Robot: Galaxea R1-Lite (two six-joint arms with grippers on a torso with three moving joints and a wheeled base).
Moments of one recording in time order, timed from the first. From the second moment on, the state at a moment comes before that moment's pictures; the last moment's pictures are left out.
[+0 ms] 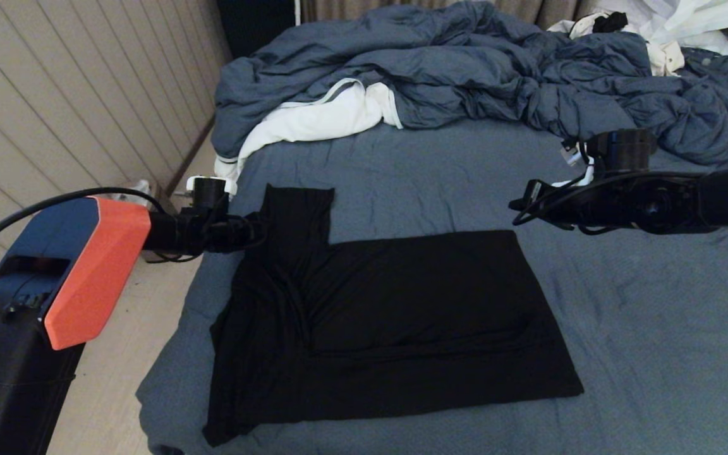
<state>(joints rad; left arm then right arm) -0.18 2.50 -1.93 -0.10 -0.14 -0.50 -0.02 2.04 -1.51 -0.16 0.30 0.35</state>
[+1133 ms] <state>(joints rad) -0.18 2.48 -1.92 -0.09 -0.15 -0.51 -0.07 2.25 -1.64 -0.15 0.14 0.31</state>
